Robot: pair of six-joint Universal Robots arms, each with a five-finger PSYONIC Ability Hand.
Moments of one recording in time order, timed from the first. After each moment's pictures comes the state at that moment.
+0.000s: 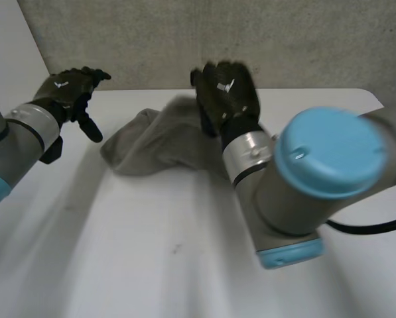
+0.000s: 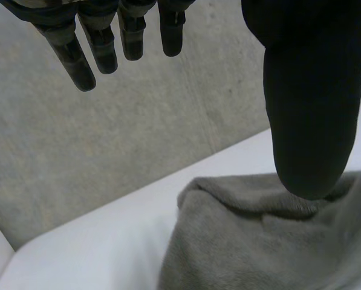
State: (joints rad) left arm 4.48 -1.94 -1.30 3.13 -1.41 3.24; right arm 2.35 -1.13 1.29 -0.38 1.73 2.88; left_hand 0.17 0.17 0.17 0.17 0.02; right_hand 0.98 1.18 1.18 1.19 0.97
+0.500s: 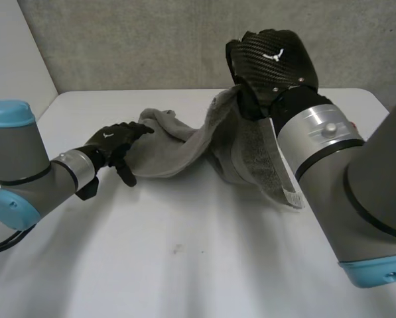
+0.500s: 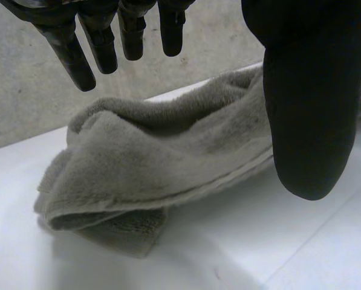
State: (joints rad) left arm 4.48 -2.17 -1.34 3.19 -1.17 3.24; right arm 2.26 -1.39 1.38 -0.15 1.65 2.89; left_hand 0.17 0.17 0.17 0.17 0.02; right_hand 0.98 1.18 1.19 1.19 0.98
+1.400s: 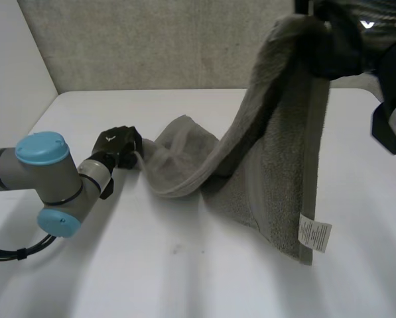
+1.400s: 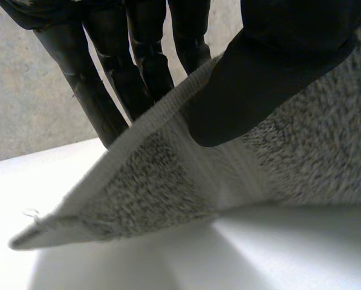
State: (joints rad) left arm 4.42 -2.36 -1.32 3.55 -1.36 3.07; right arm 2.17 -1.74 1.45 0.00 1.64 2.95; left_hand 1.15 1.18 1.18 1.18 0.99; right_hand 0.98 1.18 1.19 1.19 0.98
